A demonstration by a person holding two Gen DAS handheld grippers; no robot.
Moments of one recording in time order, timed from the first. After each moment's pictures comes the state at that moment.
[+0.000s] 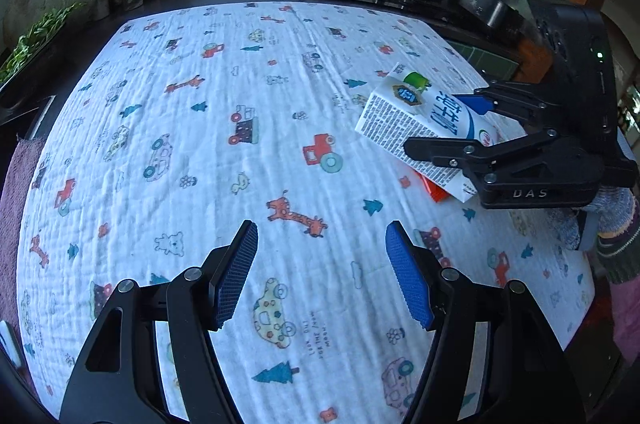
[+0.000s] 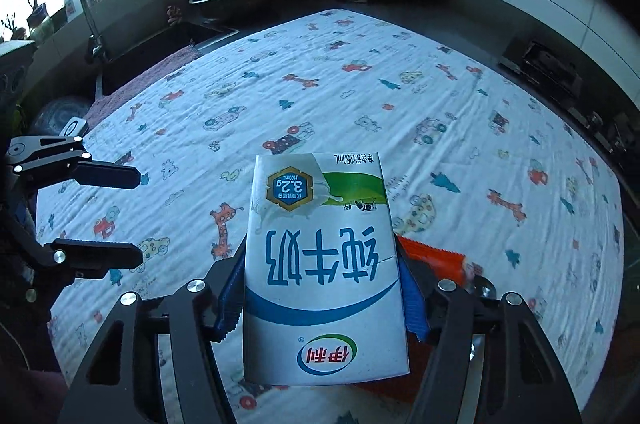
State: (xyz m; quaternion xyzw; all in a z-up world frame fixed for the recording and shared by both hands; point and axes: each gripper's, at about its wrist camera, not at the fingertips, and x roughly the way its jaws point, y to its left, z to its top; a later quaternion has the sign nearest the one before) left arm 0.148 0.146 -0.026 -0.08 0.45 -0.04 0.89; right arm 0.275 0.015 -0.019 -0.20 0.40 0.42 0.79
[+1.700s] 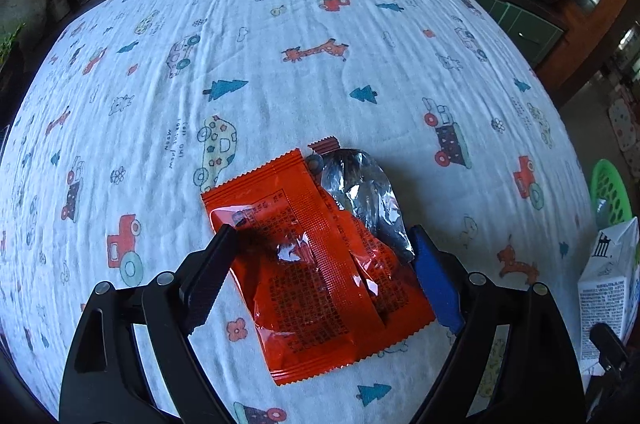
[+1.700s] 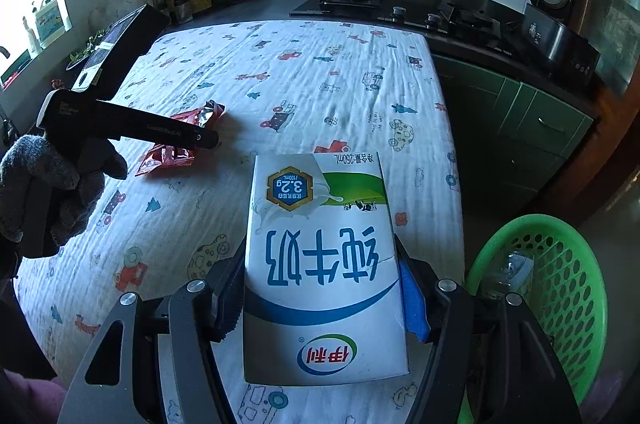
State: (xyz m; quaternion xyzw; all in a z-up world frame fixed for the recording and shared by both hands) left arm 0.301 0.004 -0.080 -0.05 0.54 0.02 0.84; right arm 0.226 -0.226 -0.028 -0.09 0.43 0.21 0.87
